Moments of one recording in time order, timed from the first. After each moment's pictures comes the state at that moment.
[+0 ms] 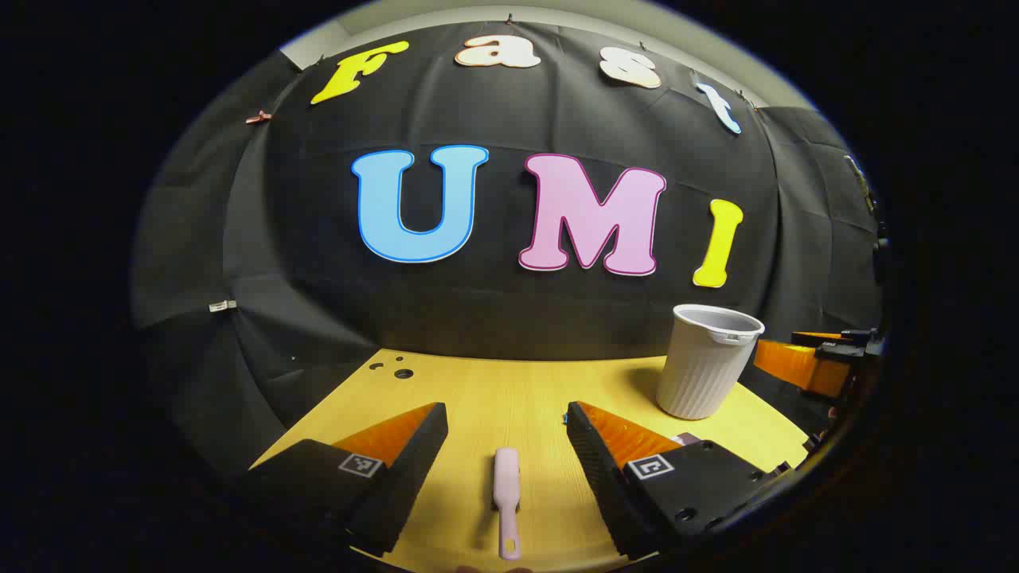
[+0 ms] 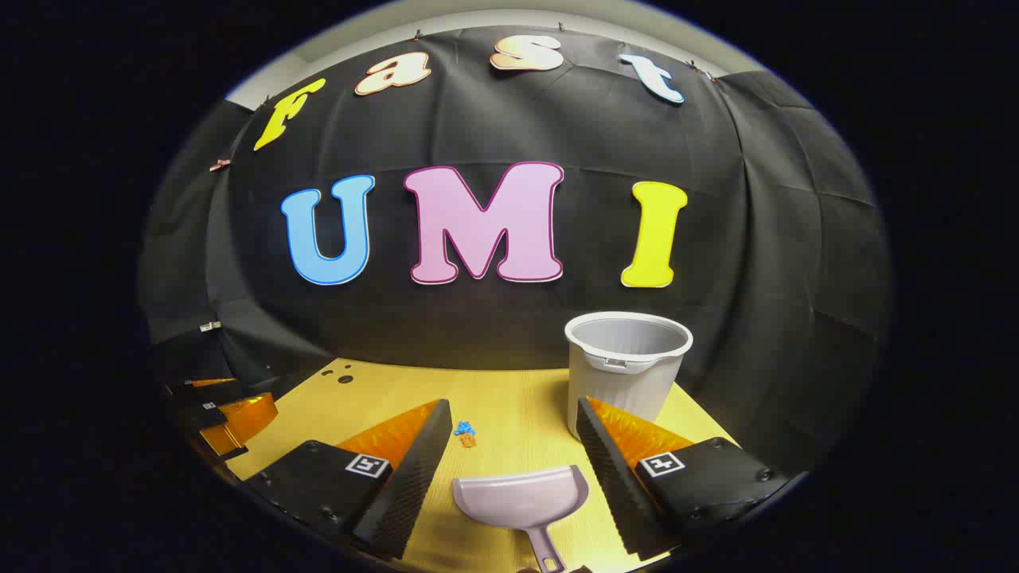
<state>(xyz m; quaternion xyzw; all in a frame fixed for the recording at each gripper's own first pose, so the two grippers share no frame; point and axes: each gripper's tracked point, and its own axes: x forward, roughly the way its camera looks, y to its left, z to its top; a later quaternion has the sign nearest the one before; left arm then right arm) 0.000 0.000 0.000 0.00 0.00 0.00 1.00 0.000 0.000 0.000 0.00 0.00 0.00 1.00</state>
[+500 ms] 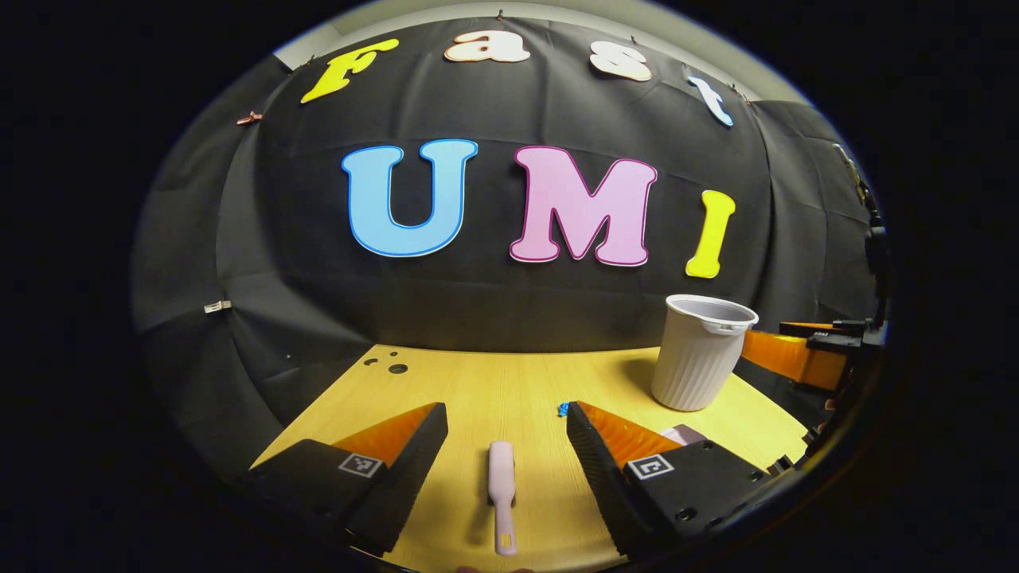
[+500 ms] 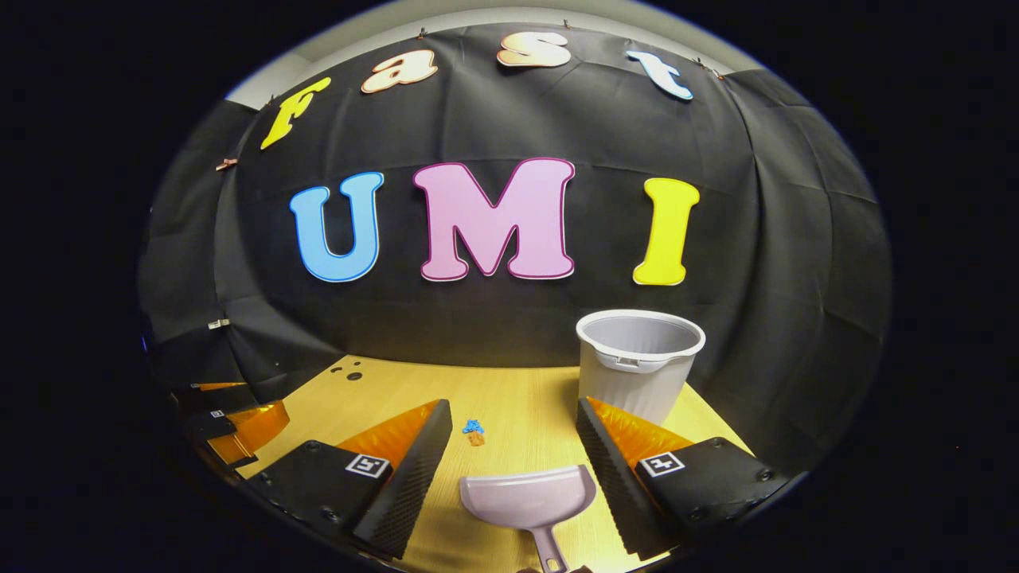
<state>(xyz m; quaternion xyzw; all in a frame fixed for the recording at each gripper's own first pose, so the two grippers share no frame) 0.000 -0.006 -0.008 0.01 0.01 -0.01 1.00 0.004 0.008 -0.003 0.00 0.01 0.02 1.00</state>
